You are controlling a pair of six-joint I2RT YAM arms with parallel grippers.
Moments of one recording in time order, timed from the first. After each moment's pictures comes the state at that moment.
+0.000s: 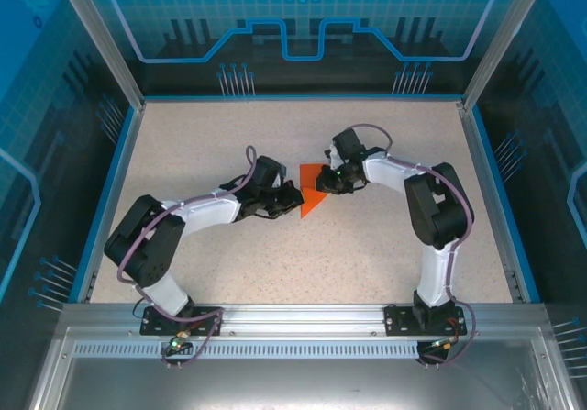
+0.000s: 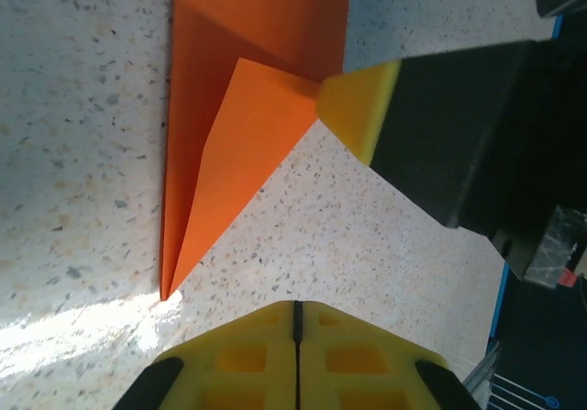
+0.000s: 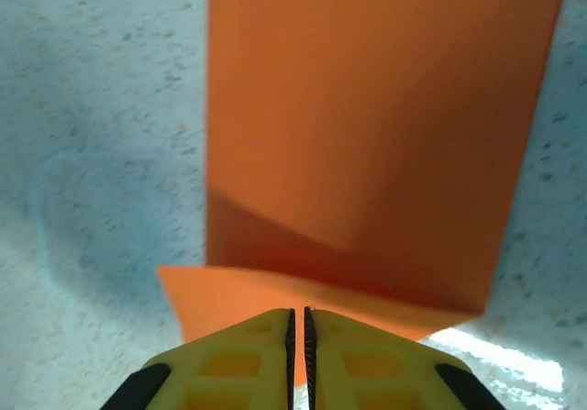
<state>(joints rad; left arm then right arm) -0.57 1.67 0.90 -0.03 0.35 -1.03 0.42 1.98 1.29 -0.47 -0.39 0.49</state>
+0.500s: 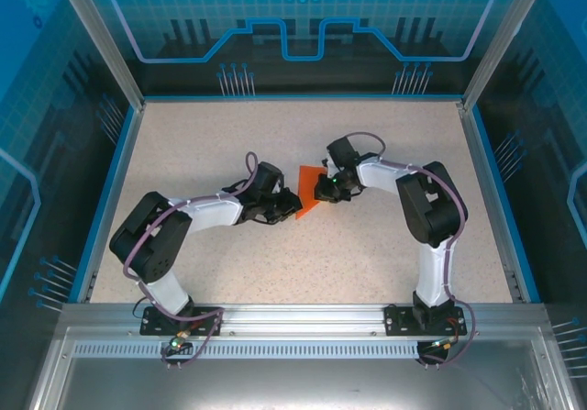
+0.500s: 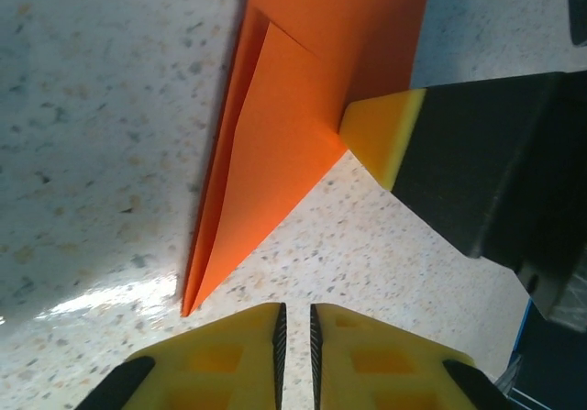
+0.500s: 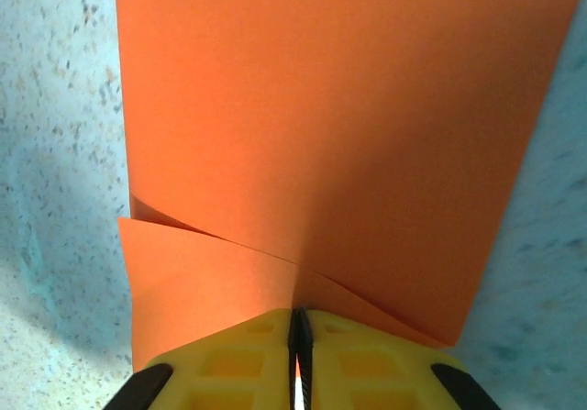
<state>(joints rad) -0.57 1.70 0.86 -0.03 0.34 -1.06 0.47 1.99 1.24 -0.45 -0.37 0.55</state>
